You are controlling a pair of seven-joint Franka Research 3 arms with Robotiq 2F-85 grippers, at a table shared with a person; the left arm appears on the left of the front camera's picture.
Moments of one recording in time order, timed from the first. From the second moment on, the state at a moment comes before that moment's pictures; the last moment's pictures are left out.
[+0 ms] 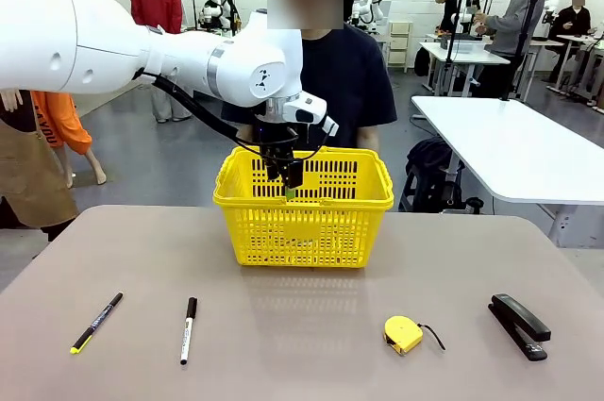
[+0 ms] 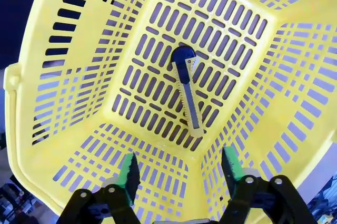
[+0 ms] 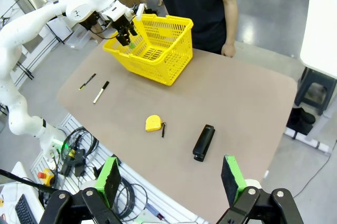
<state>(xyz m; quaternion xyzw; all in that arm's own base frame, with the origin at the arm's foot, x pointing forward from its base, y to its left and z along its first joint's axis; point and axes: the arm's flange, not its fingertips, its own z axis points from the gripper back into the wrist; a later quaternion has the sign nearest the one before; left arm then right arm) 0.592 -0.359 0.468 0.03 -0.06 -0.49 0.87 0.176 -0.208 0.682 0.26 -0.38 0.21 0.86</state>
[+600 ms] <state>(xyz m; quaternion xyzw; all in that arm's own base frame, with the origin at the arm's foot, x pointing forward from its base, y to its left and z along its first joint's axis) 0.593 -0.352 0.486 0.04 -0.08 -0.47 0.88 0.176 -0.208 0.682 0.26 -0.38 0.21 0.86</state>
